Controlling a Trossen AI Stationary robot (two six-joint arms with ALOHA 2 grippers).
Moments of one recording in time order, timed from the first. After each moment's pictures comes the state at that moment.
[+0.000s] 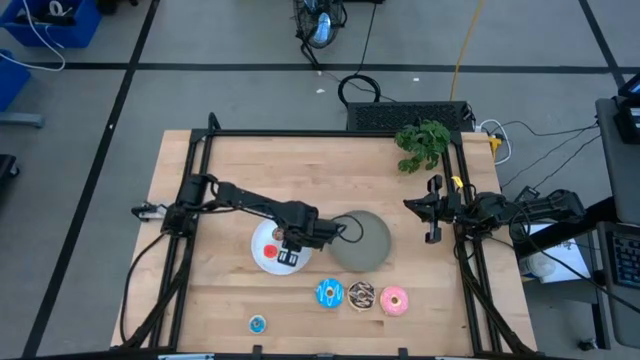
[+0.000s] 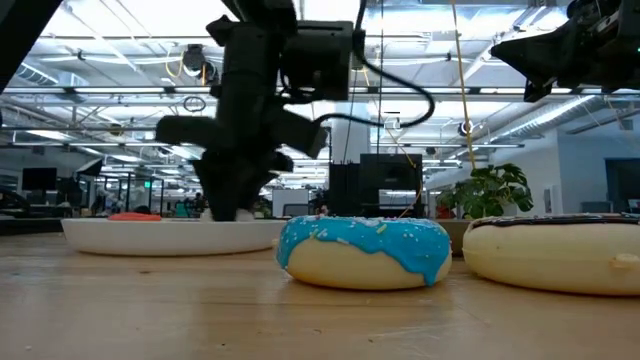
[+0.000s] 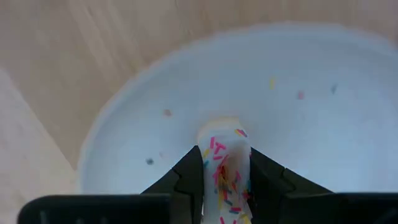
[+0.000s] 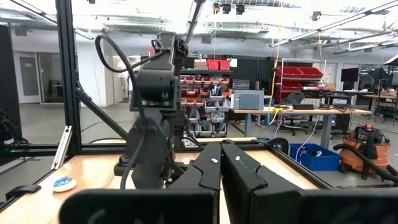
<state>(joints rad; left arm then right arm) -0.10 2.08 1.50 -1.07 0.00 0.17 0.14 0.16 0.01 0.36 0.26 -0.06</state>
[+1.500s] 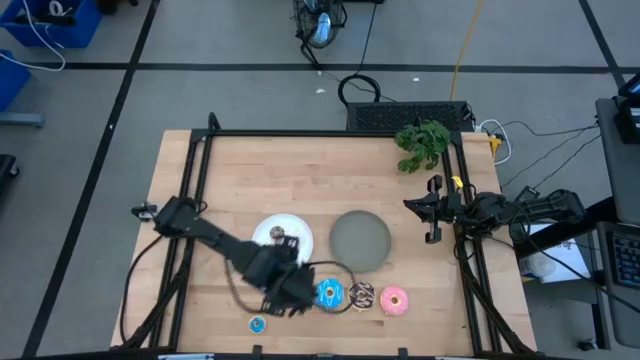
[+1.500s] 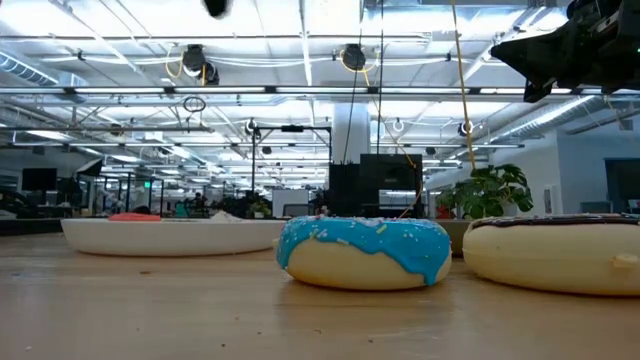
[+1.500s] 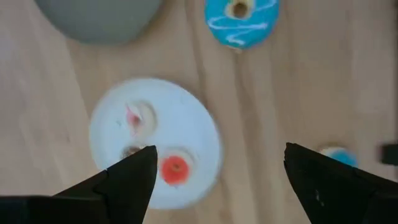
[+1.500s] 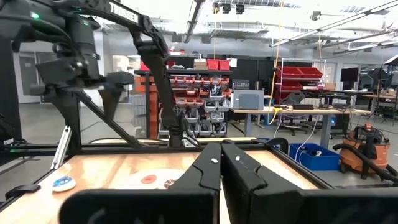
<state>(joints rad) -0.51 2.04 2.09 -1.56 -0.16 -0.33 0.14 0.16 0.01 0.36 0.26 -0.06</state>
